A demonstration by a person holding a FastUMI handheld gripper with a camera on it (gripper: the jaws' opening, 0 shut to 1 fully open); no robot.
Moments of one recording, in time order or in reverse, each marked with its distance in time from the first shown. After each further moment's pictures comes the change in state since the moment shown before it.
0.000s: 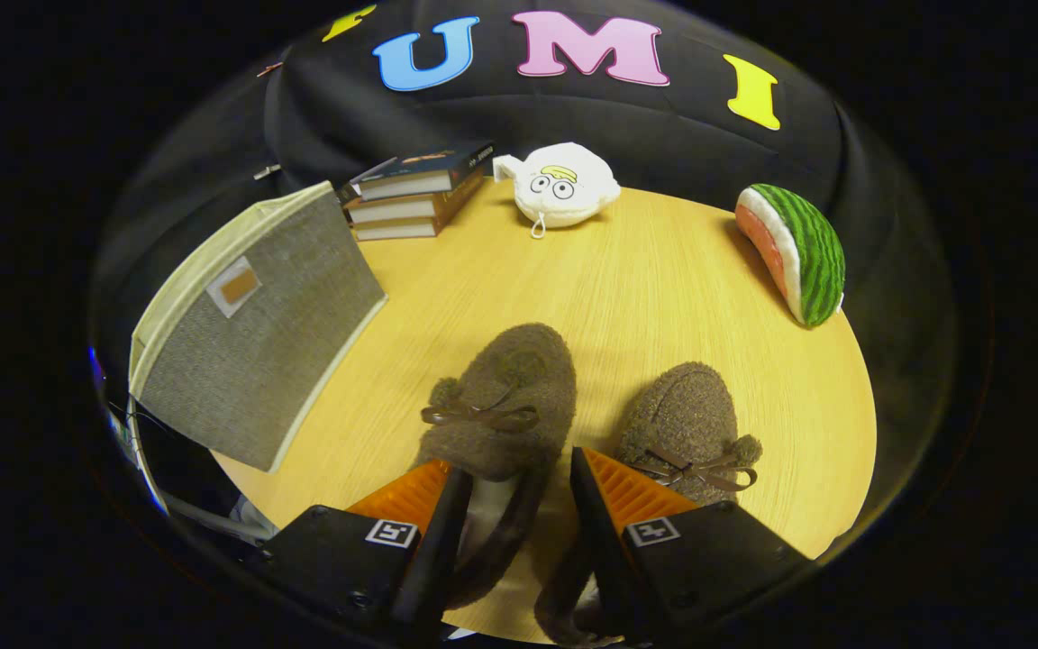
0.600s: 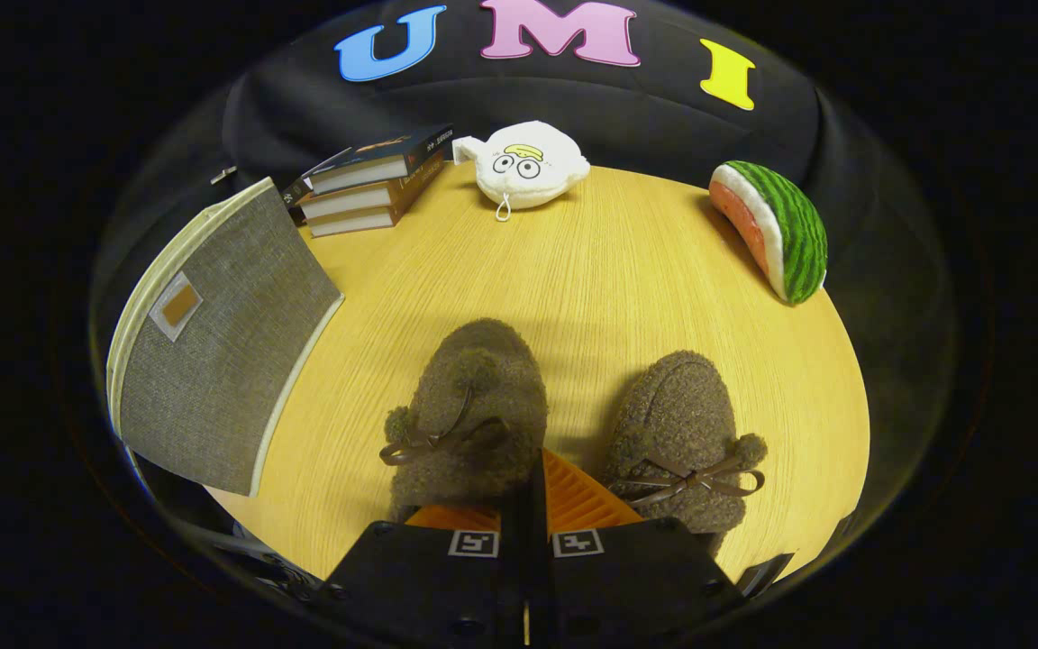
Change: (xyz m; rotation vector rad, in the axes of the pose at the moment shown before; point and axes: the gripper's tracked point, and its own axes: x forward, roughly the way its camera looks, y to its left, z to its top) arm 0.000 0.002 0.008 0.068 0.038 -0.065
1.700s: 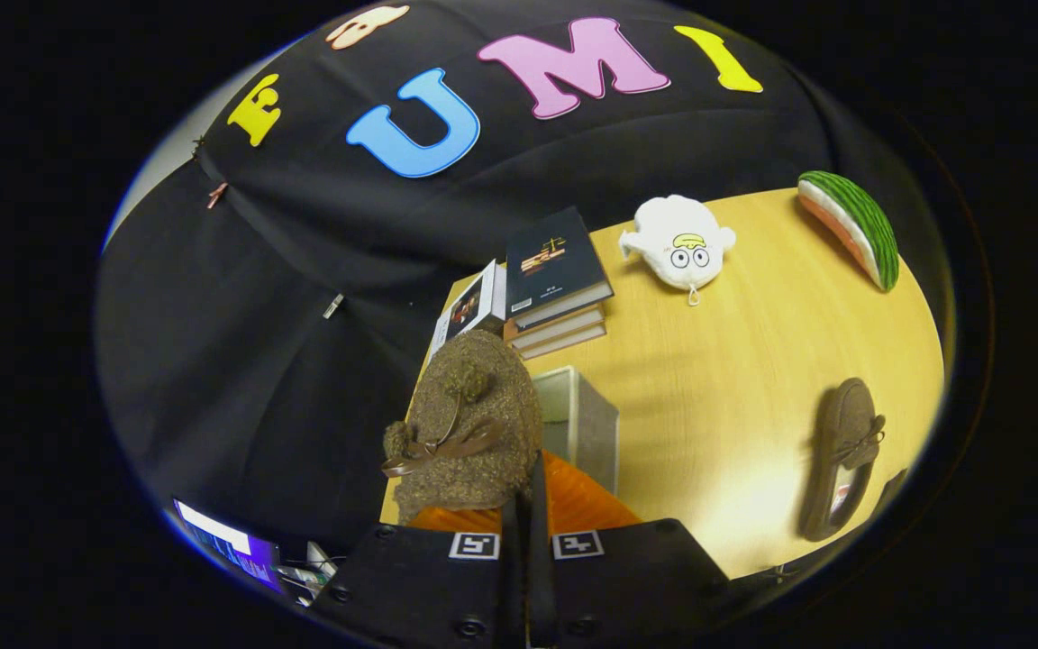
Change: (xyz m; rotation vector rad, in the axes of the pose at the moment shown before) arm -0.113 0.232 0.171 0.370 -0.022 0.369
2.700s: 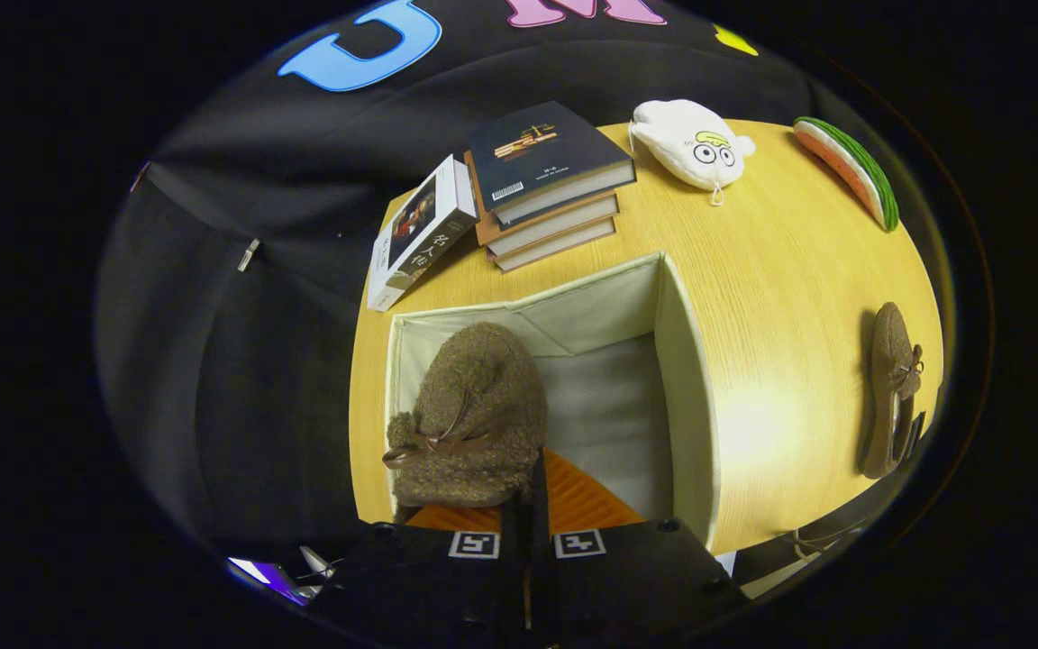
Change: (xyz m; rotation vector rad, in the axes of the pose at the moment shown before) arm 0.104 0.022 -0.074 0.075 0.255 -0.213
